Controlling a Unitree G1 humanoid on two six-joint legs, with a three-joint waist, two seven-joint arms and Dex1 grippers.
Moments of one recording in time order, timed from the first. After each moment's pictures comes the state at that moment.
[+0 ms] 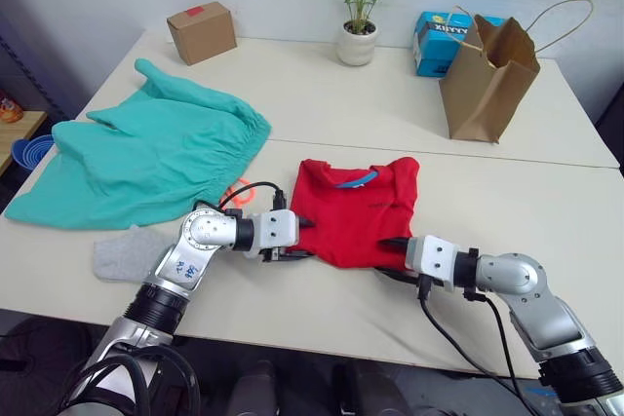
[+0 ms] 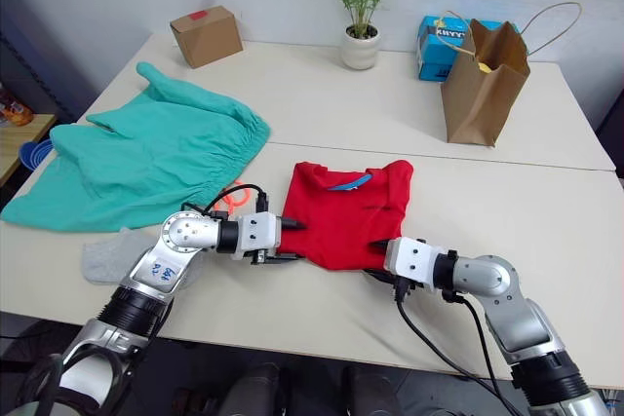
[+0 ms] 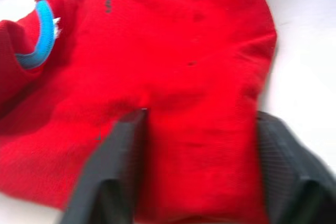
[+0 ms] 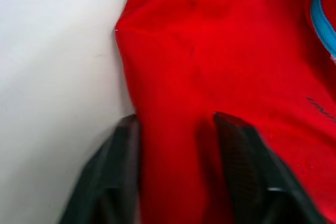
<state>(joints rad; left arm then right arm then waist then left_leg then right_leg) -0.51 0.50 -0.29 0.18 0.06 -0.10 -1.01 -0.15 -0.68 0.15 -0.09 0.06 -0.09 0.96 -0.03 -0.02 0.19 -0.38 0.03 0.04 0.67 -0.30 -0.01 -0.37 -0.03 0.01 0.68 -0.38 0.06</state>
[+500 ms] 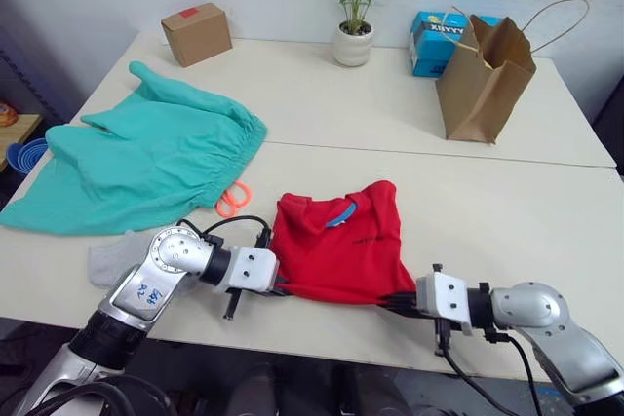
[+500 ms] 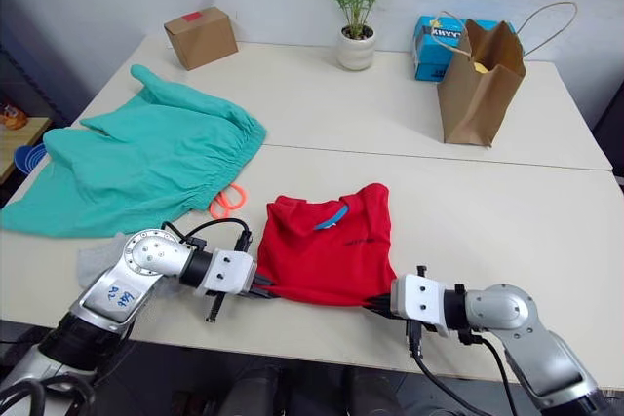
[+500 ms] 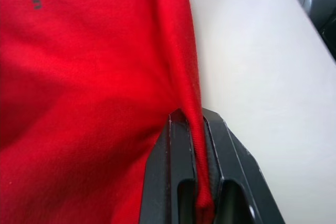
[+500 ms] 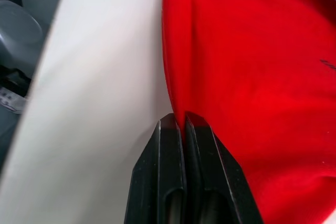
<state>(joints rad) -0.33 0.72 -0.30 -0.14 -0.07 0.03 -1.23 0.09 -0.82 0.11 -0.38 0.23 0.07 1.06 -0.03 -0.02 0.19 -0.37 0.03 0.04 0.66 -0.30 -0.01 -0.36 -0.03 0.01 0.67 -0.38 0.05</state>
